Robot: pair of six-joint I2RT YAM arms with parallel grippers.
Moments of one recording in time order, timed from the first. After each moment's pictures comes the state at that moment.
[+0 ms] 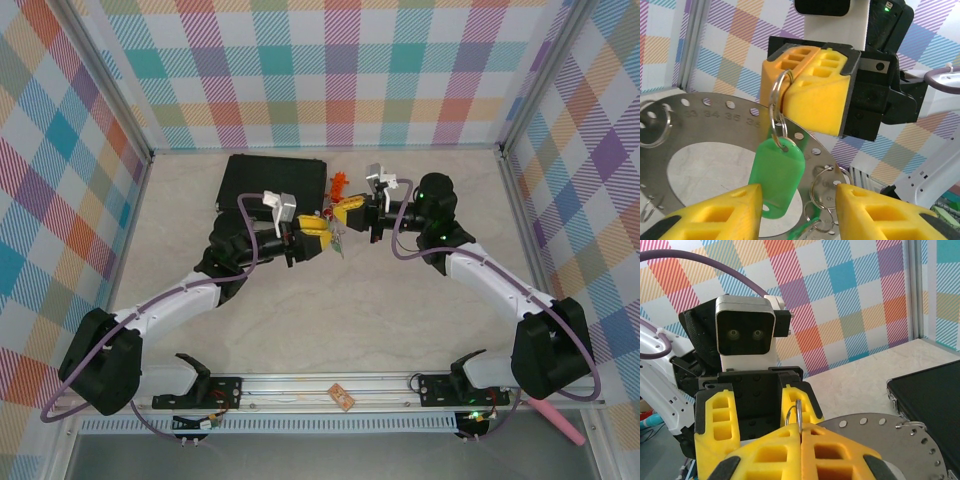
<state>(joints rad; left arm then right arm) -0.55 1.27 0.70 0.65 0.77 -0.44 0.45 1.33 0.93 0.40 -1.00 0.26</state>
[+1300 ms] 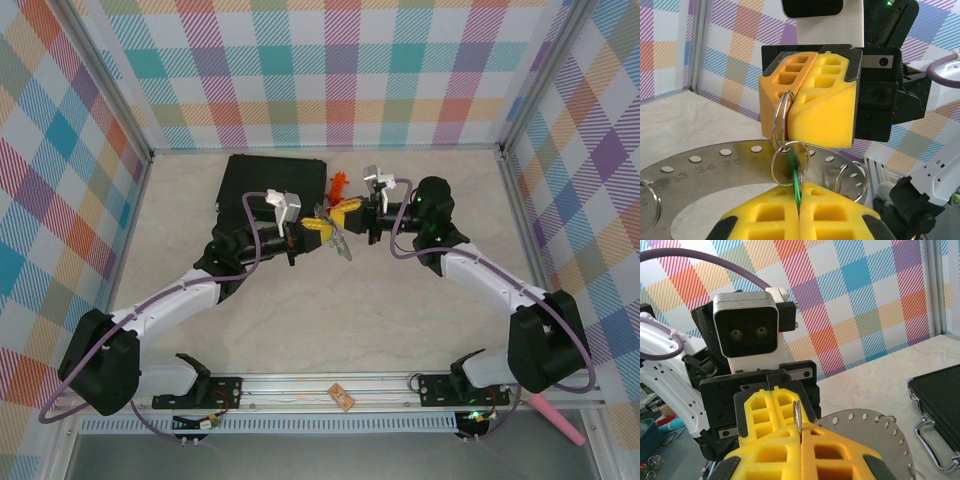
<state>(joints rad) -0.56 1.27 0.75 0.54 0.76 -0.32 0.45 1.37 0.90 0.54 -1.04 0.39</state>
